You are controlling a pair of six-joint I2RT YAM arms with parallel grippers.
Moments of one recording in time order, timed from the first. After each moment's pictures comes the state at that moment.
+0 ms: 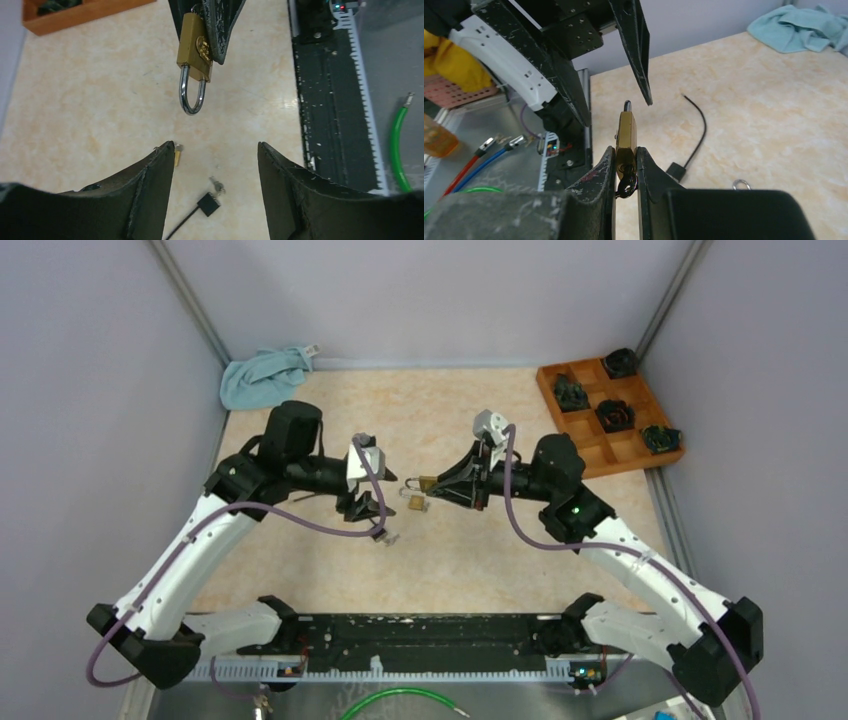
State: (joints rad) left arm -0.60 1.12 1.33 -0.82 0.77 0.69; right arm 0.64 0.97 0.83 0.17 -0.72 0.18
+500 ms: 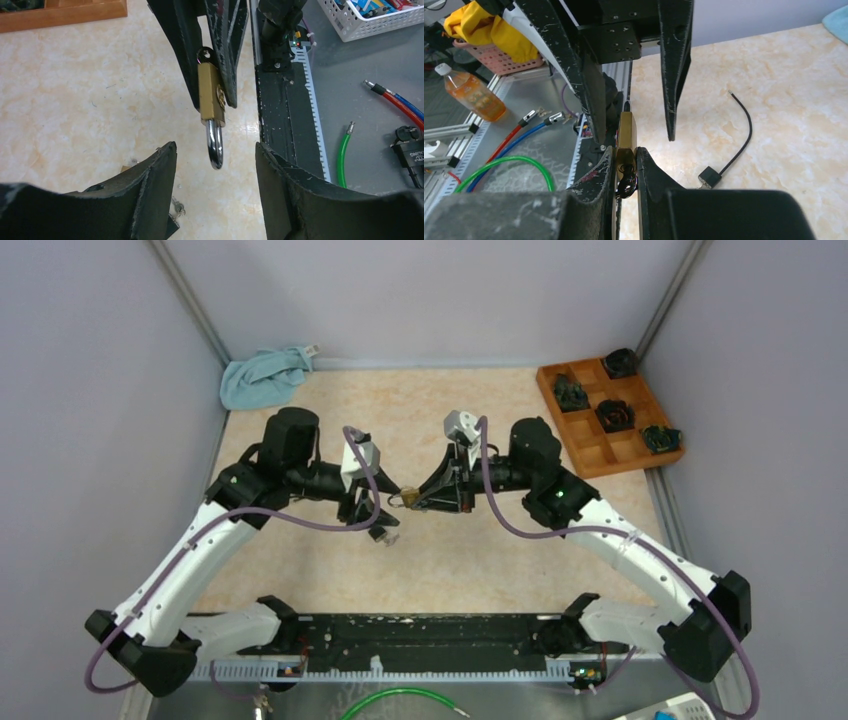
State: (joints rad) left arm -0.59 1.08 1.24 -0.73 0.91 0.46; right arm 0.70 1.11 0.98 0.08 -0.91 0.17
